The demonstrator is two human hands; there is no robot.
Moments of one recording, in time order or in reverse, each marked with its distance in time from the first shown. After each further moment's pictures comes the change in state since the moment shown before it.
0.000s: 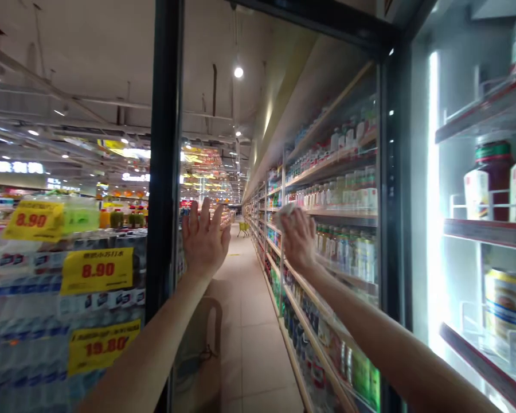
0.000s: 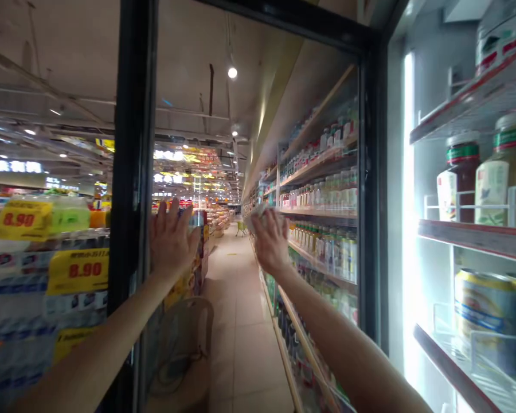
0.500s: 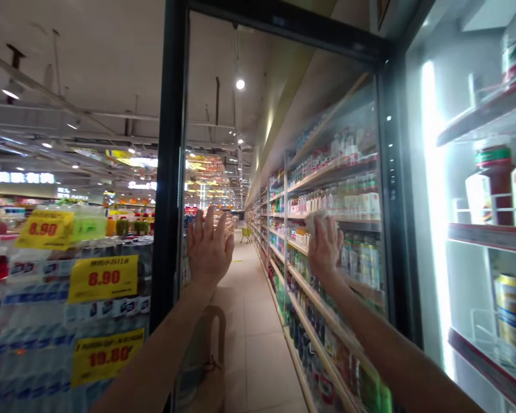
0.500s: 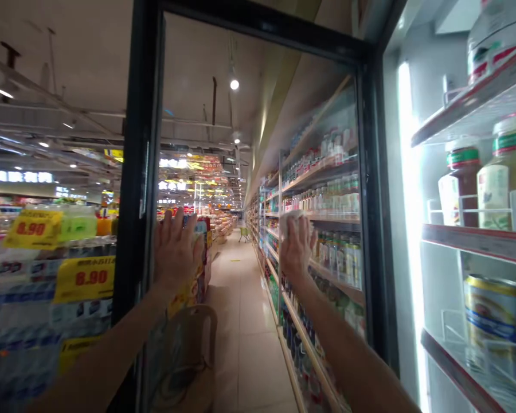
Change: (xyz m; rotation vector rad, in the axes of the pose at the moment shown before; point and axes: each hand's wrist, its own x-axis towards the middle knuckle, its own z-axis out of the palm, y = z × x) left_hand -0.001 0.001 -0.004 -0.008 0.001 0.014; right_hand -0.014 0.028 -0.004 -0.025 0.095 0.349
